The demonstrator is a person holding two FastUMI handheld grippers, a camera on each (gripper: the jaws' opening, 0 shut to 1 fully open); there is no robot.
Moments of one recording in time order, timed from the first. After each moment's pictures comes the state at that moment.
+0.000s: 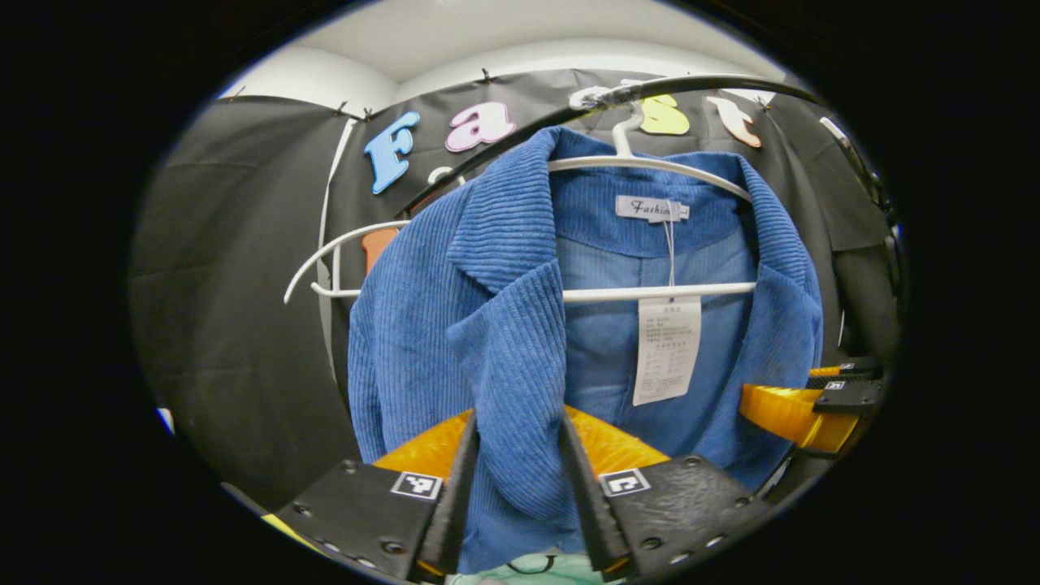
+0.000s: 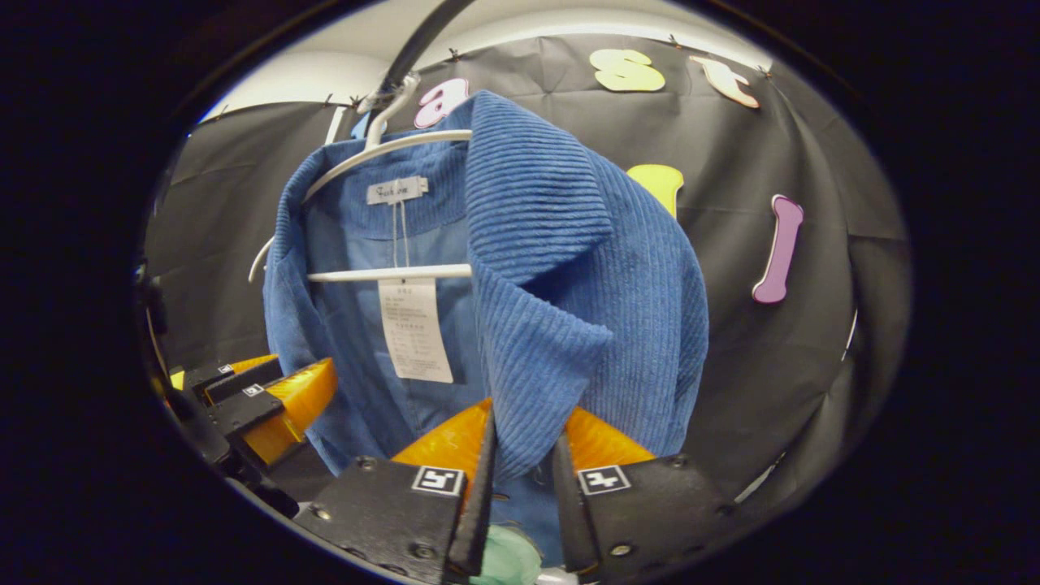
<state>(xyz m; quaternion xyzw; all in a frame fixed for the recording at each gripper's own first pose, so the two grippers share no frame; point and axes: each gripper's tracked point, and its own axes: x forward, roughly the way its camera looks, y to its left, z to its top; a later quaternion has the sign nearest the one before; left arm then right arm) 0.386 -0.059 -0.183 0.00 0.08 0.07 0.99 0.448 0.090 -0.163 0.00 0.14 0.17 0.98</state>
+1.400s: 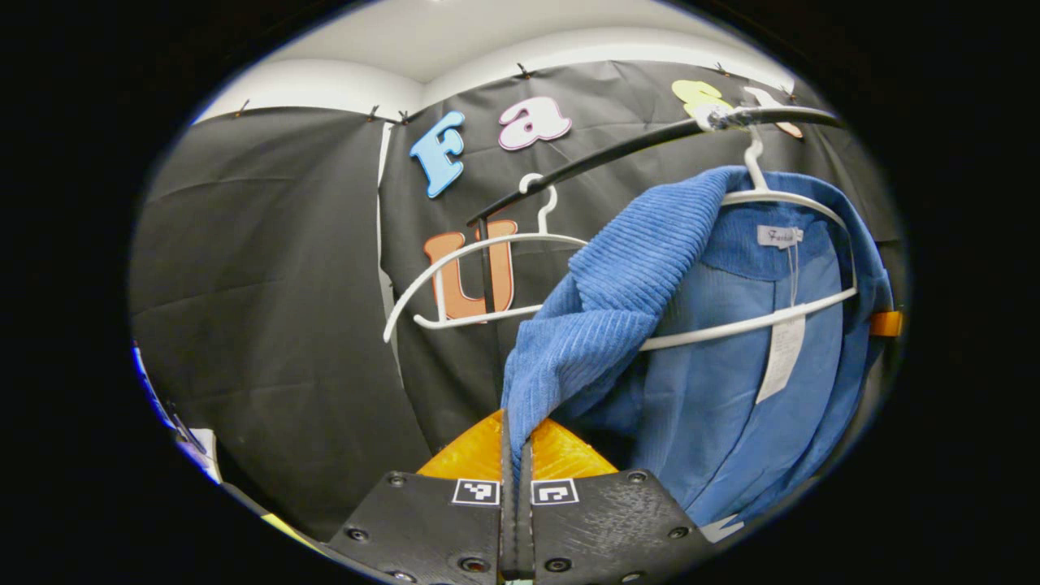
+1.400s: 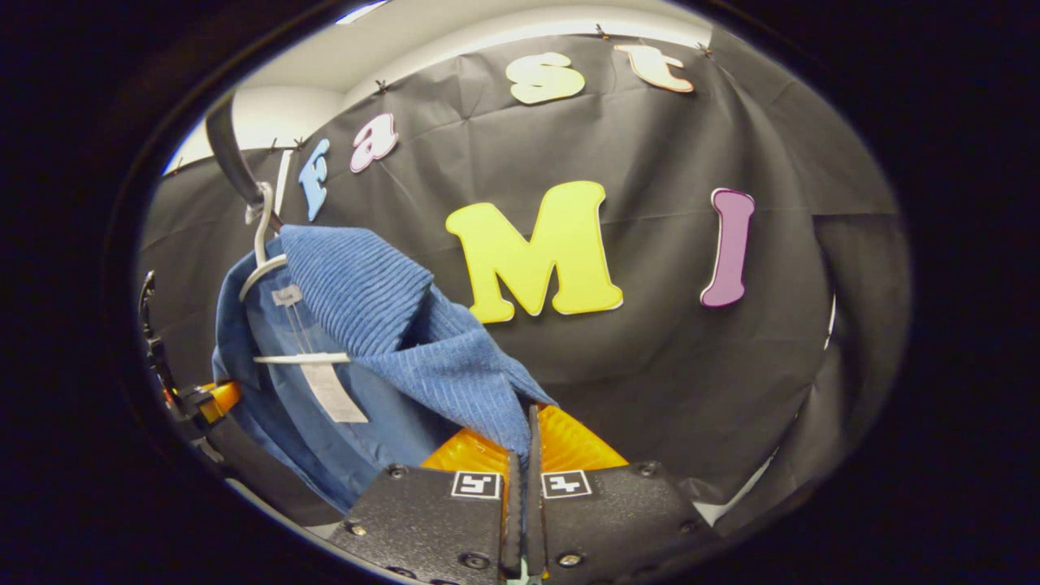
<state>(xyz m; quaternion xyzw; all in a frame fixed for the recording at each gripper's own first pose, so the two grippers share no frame) 0.374 0.044 -0.140 0.03 0.08 0.16 0.98 0.480 -0.025 -0.097 0.07 0.12 0.13 0.98</state>
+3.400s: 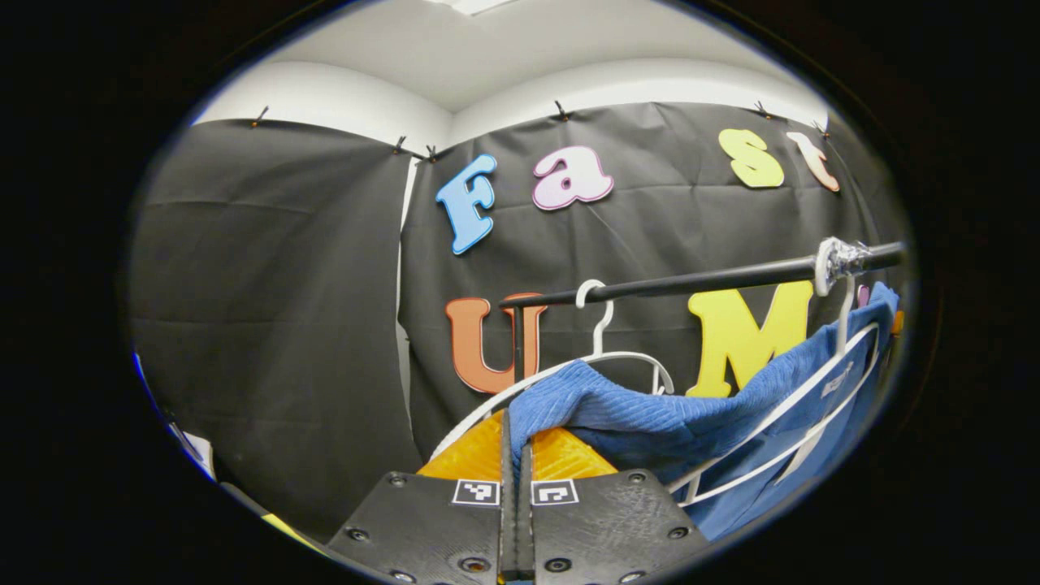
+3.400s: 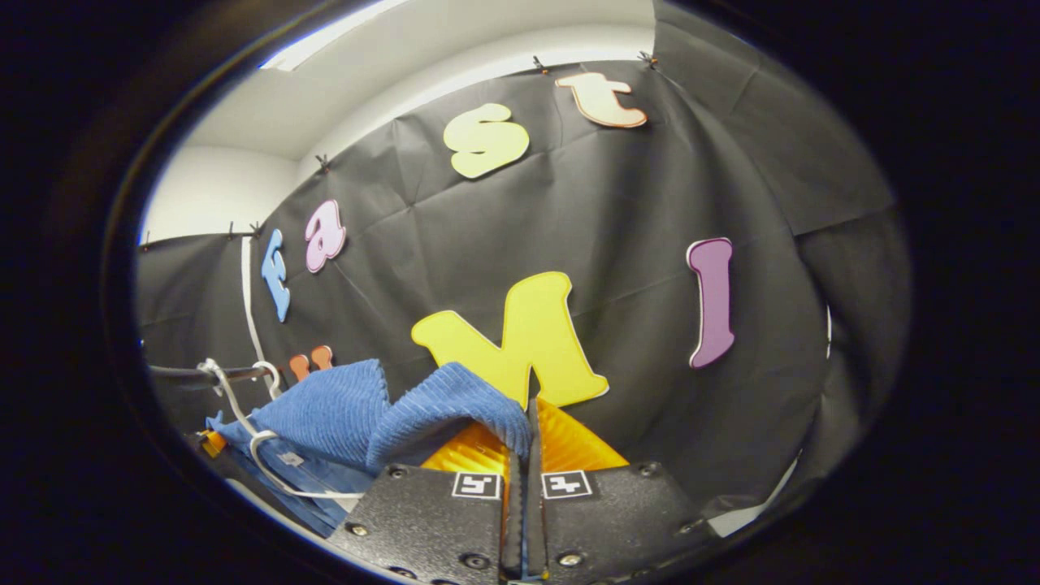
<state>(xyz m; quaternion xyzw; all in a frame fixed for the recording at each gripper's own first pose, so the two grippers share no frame) 0.416 0.096 -0.026 0.01 0.00 0.18 0.98 0.550 -0.042 0.026 0.17 0.03 0.09 0.98</state>
